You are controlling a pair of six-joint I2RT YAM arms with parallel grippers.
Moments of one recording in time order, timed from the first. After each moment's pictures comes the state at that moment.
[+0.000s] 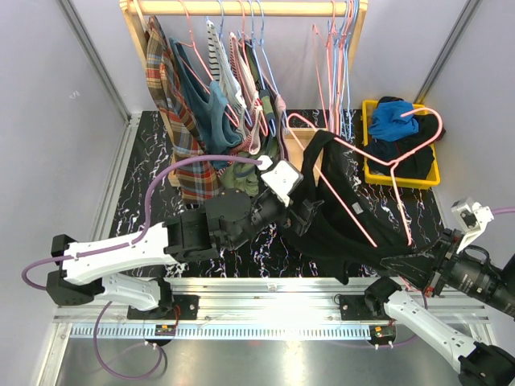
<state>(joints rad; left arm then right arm) -1.37 1.24 1.35 -0.15 -0.46 -0.01 0.60 0.58 1.71 -1.39 -0.29 0.46</state>
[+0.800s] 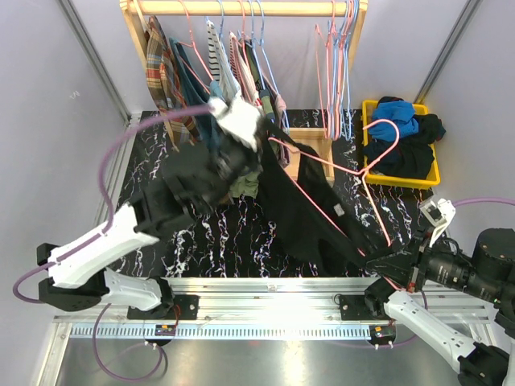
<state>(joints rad) -1.20 1.25 1.62 -0.24 -0.58 0.15 0.59 0.58 1.58 -1.39 -0.37 0.45</state>
